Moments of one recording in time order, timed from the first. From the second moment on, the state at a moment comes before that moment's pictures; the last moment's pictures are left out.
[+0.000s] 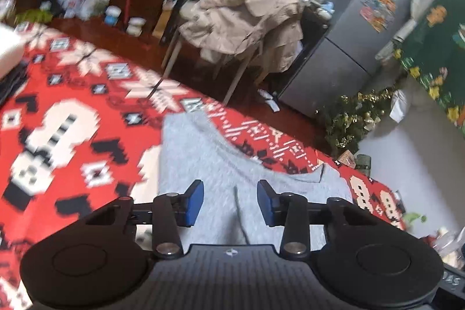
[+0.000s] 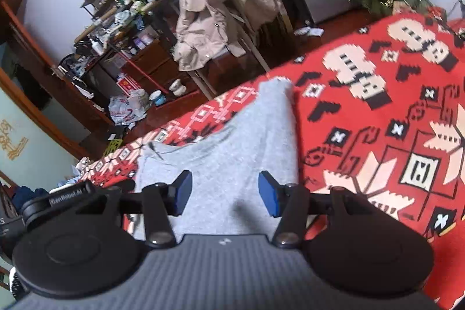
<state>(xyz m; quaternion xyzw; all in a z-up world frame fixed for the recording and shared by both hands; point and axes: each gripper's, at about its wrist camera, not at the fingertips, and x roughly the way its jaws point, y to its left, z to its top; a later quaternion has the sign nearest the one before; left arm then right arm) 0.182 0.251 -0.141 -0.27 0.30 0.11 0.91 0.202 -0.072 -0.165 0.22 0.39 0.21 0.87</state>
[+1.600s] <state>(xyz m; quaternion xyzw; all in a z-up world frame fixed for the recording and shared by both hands) 0.207 0.217 -0.160 -0.16 0.33 0.19 0.91 0.210 -0.066 -0.187 0.17 0.41 0.23 0.87</state>
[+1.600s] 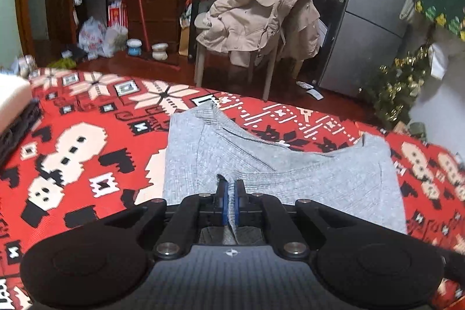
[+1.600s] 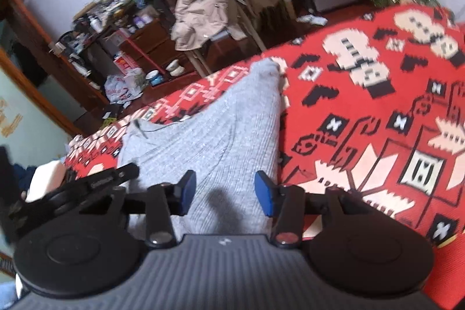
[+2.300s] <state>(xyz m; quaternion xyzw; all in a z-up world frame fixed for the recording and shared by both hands) 0.158 0.282 -0.136 -0.32 0.32 0.15 0.88 0.143 0.022 -0.189 -0.02 0.40 0.33 0.86</state>
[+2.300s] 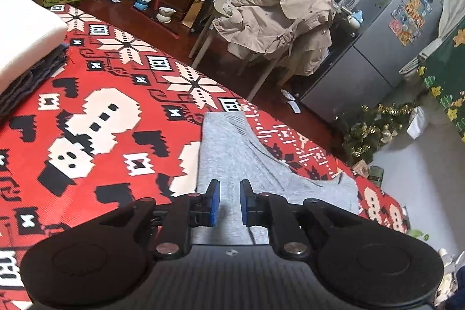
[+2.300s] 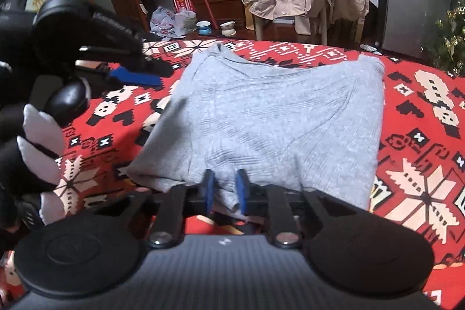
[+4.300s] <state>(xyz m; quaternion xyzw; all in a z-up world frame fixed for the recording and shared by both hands) 0.196 0.189 -0.164 -0.25 0.40 0.05 0.88 0.261 -0.067 -0.142 0.08 0.39 0.21 0.89</state>
